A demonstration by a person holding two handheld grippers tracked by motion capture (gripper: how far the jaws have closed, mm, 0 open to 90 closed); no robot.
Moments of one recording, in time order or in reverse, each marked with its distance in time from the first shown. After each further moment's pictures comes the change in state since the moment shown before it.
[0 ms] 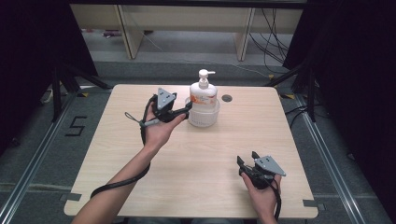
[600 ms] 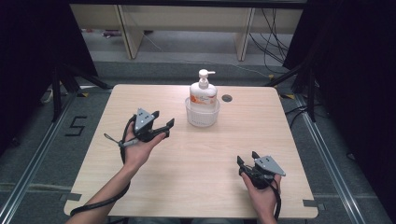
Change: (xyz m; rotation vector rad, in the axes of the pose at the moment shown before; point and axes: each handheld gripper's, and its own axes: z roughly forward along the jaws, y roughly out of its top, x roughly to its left) left arm 0.028 -0.058 -0.049 0.015 0.017 -0.009; right arm 0.001 0.000 0.001 0.003 0.009 0.013
